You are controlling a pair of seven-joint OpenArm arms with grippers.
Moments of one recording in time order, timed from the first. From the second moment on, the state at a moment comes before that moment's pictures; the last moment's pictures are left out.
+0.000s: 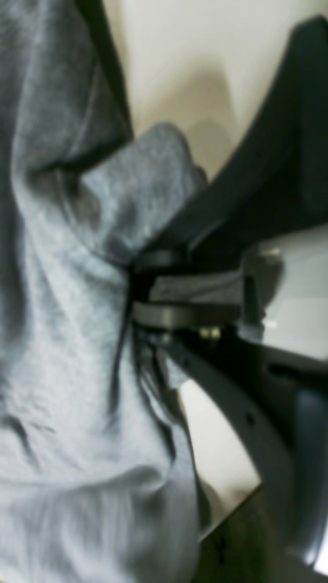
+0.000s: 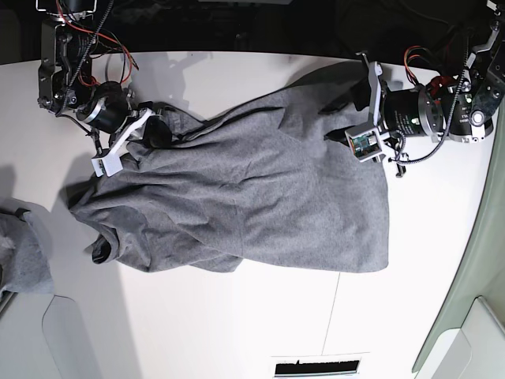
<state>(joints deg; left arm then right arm) 13.8 -39.8 14.8 109.3 -27.1 -38.4 34.5 -7.6 8.9 9.7 73.2 31.2 33.3 -45.3</state>
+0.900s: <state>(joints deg) 15.3 -37.5 8.6 95.0 -27.0 -33.5 35.5 -12.0 11.1 32.7 81.1 33.0 31.6 -45.7</state>
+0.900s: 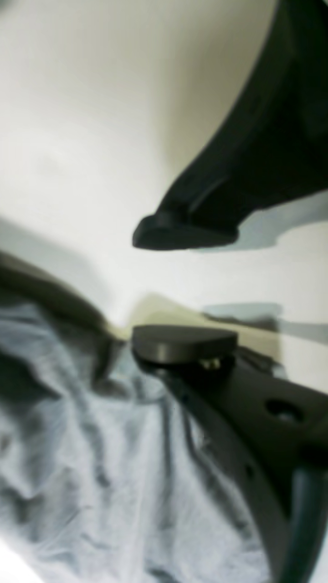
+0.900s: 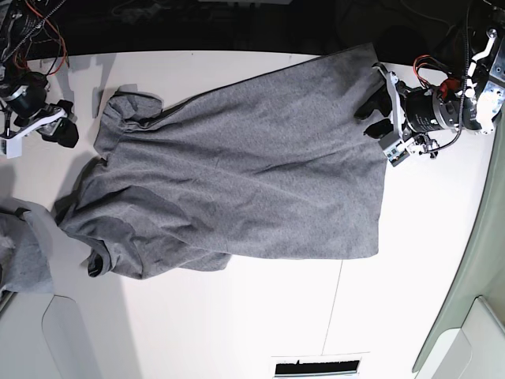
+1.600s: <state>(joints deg) 10.6 -30.6 8.6 81.9 -20.5 -33.8 31.3 -9.4 9.1 29.7 92.4 37.1 32.1 -51.4</state>
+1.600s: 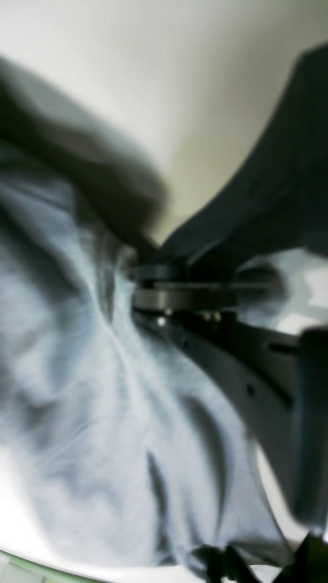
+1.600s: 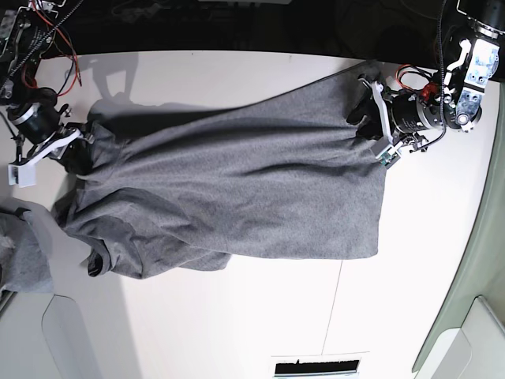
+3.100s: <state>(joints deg) 10.6 -33.7 8.6 81.6 -19.2 -33.7 31.6 -1.7 7.5 26.2 67.4 28.6 26.0 -36.7</state>
